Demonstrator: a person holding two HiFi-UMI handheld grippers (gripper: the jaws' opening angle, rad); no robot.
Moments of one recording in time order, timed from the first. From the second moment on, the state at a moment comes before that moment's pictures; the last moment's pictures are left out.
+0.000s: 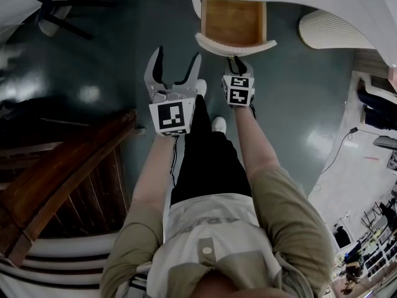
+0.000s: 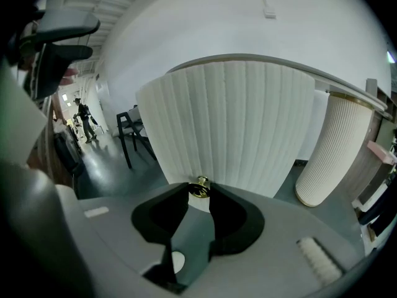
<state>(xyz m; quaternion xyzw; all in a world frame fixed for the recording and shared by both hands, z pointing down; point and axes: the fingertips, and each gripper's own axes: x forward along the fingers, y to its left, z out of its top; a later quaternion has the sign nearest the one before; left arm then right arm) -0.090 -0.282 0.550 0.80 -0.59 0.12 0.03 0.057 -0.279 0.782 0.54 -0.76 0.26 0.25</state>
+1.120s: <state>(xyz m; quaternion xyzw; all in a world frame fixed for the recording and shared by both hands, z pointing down) -0.095 -0.279 0.555 0.79 -0.59 0.13 0.04 0.054 -0.266 0.781 0.53 -0.77 0.26 0.25</state>
